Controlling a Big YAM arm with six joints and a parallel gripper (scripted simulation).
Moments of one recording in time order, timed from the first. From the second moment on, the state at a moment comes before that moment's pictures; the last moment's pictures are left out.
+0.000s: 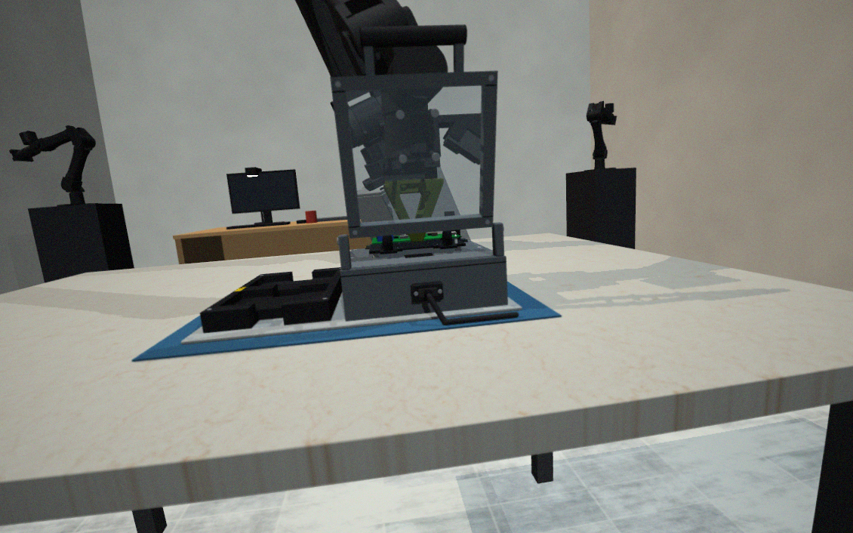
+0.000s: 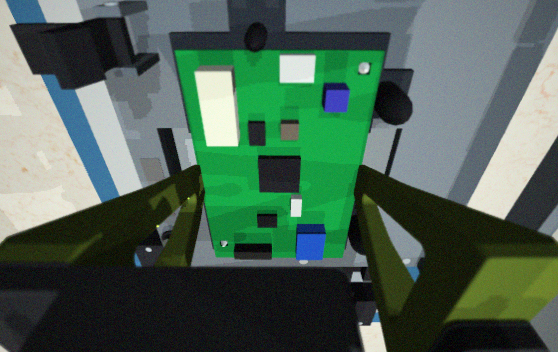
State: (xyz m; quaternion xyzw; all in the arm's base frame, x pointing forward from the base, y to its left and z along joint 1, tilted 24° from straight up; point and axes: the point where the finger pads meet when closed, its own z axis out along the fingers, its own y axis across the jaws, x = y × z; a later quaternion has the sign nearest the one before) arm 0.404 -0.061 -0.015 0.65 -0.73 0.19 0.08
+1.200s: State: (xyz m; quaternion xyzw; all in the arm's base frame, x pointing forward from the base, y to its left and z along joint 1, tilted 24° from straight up) arm 0.405 -0.062 -0.017 0.65 -0.73 0.19 0.08
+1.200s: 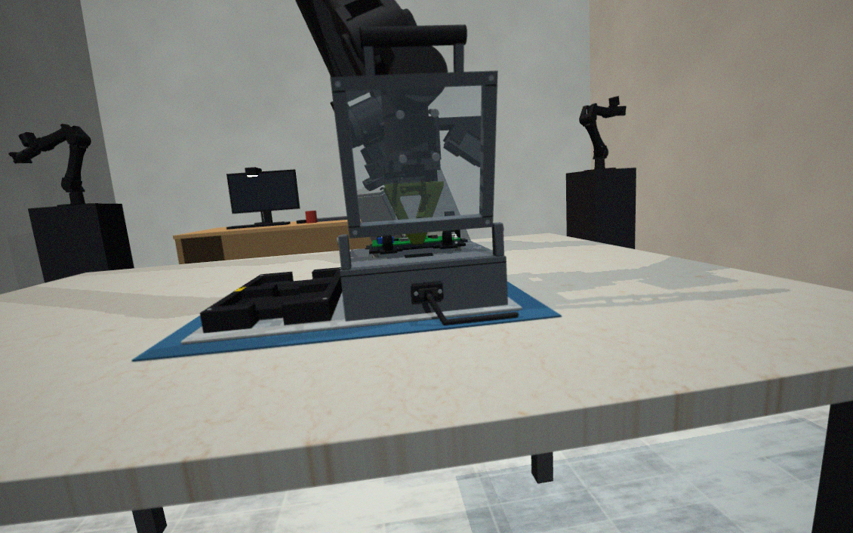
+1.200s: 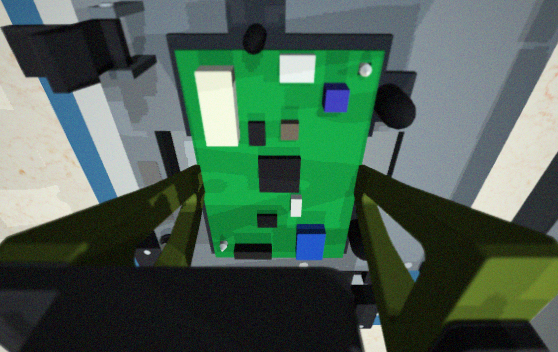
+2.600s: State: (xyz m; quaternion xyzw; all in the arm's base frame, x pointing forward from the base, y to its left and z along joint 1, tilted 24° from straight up) arm 0.406 -0.062 -0.018 0.65 -0.73 0.19 0.07
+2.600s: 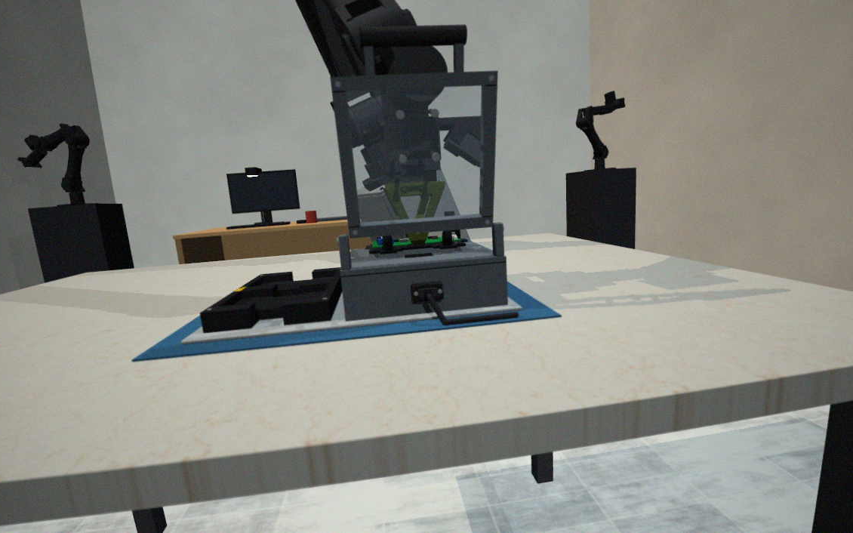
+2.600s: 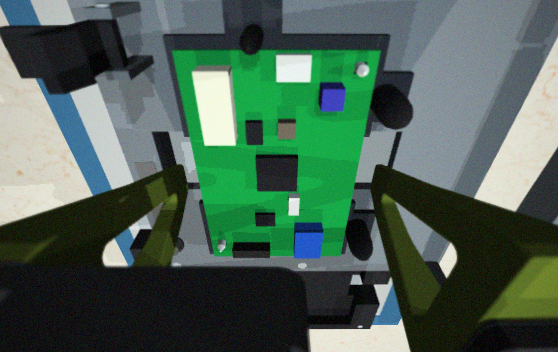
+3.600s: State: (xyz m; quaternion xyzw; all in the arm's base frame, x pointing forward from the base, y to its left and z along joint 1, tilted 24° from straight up) arm 0.407 -0.062 0.007 0.65 -0.73 0.20 0.07
